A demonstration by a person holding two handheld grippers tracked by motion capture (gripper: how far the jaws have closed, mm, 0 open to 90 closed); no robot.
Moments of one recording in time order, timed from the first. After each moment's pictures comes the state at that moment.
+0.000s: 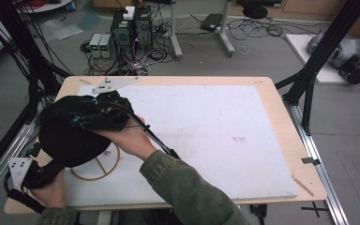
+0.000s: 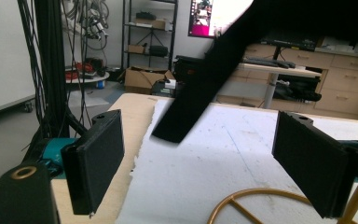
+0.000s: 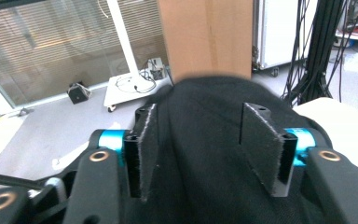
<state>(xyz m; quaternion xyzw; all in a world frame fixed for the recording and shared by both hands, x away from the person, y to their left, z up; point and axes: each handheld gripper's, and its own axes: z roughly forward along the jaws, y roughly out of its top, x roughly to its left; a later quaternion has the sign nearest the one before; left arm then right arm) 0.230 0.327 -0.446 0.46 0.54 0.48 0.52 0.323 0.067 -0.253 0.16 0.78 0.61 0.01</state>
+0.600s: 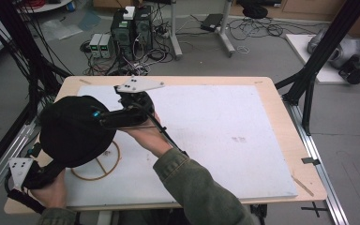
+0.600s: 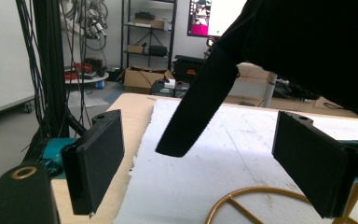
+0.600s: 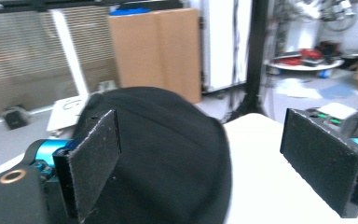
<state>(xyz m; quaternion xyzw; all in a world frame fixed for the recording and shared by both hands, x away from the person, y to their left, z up) 0.229 0.326 -0.446 0.46 0.53 0.48 0.52 0.331 0.024 -0.260 0.22 0.74 0.63 0.12</state>
